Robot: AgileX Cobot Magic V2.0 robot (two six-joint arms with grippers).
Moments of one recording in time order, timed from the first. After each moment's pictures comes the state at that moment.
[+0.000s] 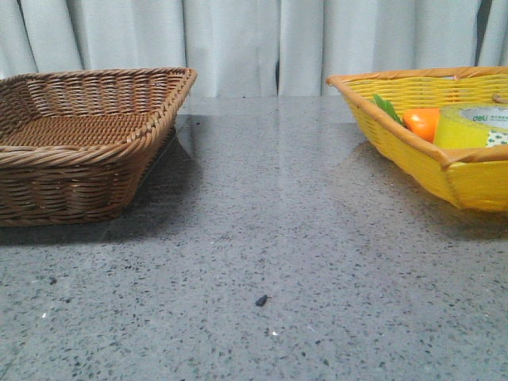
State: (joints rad) left arm -0.12 -0.01 0.00 -0.03 0.21 0.01; right arm -0.01 -0.01 0.01 0.04 0.22 -0.12
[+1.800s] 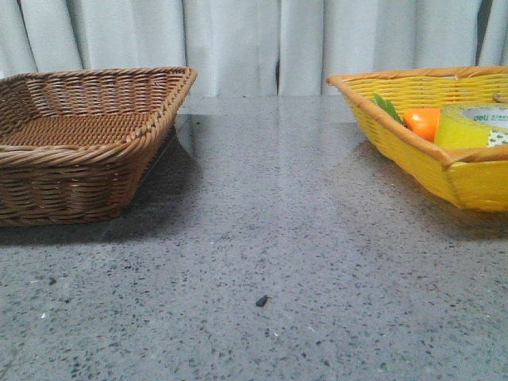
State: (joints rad) left arm -0.12 0.29 -0.33 -0.13 0.29 0.00; right arm 0.04 0.75 -0.73 0.25 0.63 -0.14
